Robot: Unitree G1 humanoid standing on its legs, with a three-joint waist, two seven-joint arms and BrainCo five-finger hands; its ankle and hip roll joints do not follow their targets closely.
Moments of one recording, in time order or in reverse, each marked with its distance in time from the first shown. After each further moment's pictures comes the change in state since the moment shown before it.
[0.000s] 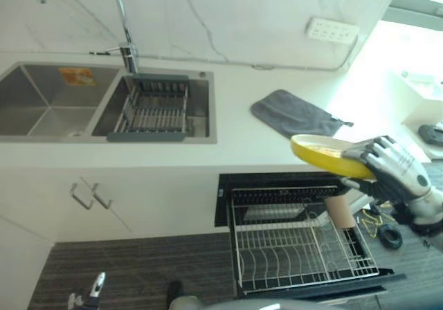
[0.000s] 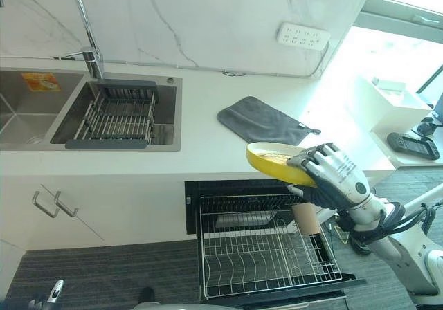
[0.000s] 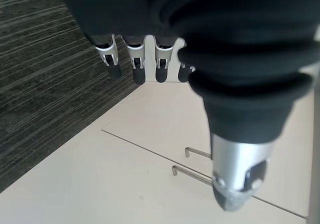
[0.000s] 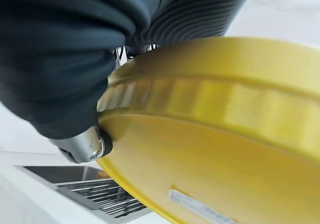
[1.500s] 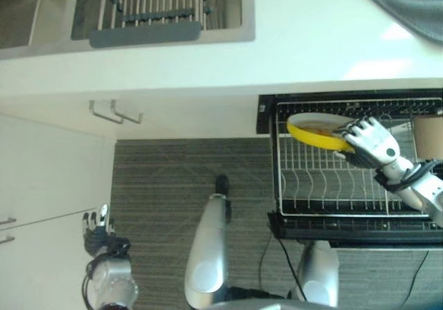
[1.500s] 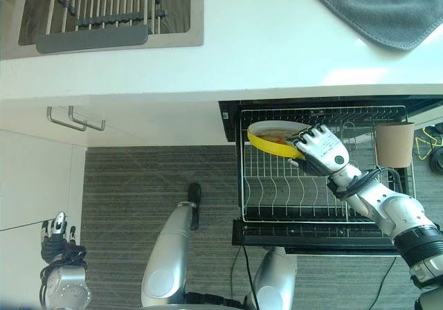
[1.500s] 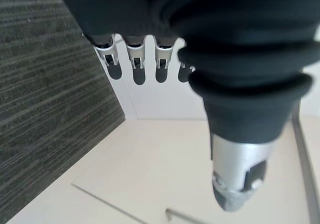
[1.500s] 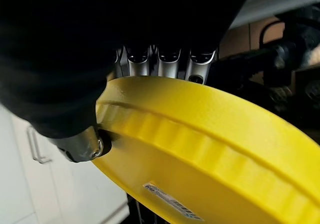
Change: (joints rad) left arm -0.218 0.106 -0.193 -0.226 -0.346 -0.021 0.101; right arm -0.586 -0.159 0.621 0.686 -0.250 0.209 -0.489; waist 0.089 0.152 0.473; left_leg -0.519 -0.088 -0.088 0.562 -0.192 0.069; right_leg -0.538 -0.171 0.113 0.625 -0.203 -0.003
